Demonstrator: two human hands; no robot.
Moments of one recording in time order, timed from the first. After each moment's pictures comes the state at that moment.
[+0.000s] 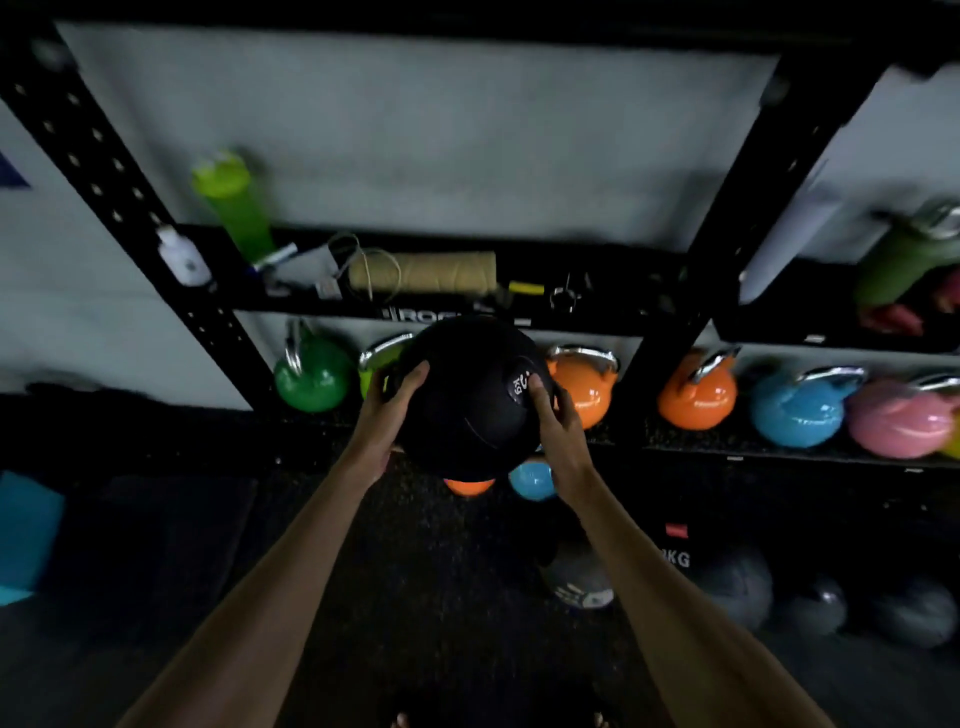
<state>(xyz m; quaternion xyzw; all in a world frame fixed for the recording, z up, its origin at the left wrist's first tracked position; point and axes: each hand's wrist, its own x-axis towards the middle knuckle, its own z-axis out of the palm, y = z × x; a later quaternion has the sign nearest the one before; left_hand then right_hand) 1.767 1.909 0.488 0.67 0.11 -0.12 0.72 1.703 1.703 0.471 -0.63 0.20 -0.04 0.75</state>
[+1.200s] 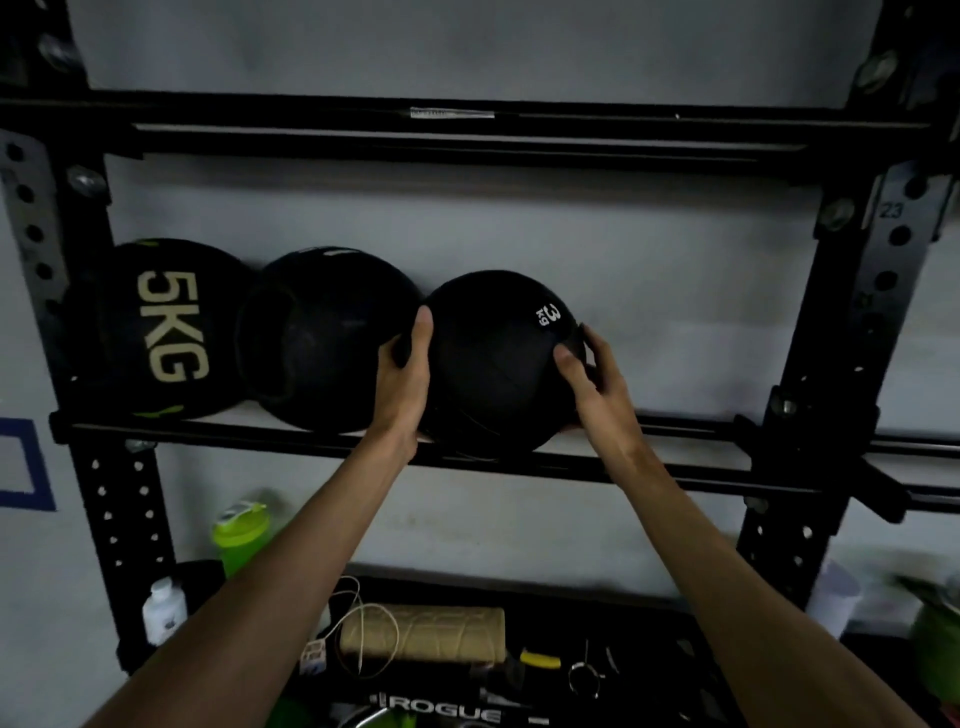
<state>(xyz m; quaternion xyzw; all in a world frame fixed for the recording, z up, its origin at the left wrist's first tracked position) 1.987 1.849 0.876 0.60 -0.07 0.15 0.79 1.950 1.653 0.864 -0.70 -0.08 -0.29 0.65</state>
